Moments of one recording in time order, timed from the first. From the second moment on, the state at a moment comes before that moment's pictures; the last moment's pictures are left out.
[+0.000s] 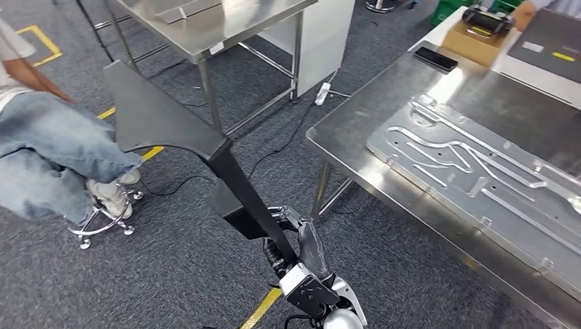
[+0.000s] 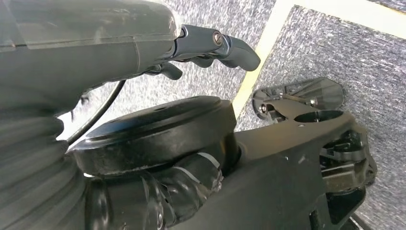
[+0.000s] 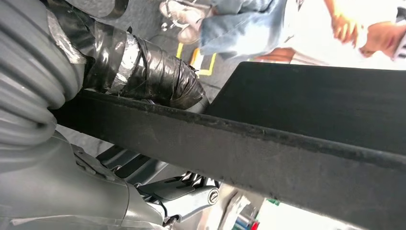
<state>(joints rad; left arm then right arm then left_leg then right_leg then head) -0.08 -0.11 -0.42 -0.17 0.41 0.16 0.17 -0.15 0.15 0.63 -1.49 0.10 -0.19 -0.47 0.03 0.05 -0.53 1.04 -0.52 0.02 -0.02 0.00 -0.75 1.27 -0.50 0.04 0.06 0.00</state>
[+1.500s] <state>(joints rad) -0.08 -0.11 -0.41 -0.17 0.44 0.25 0.15 -0.16 0.17 0.63 -1.48 0.10 -0.19 -0.47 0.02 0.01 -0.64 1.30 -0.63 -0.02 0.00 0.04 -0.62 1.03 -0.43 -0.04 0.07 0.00</state>
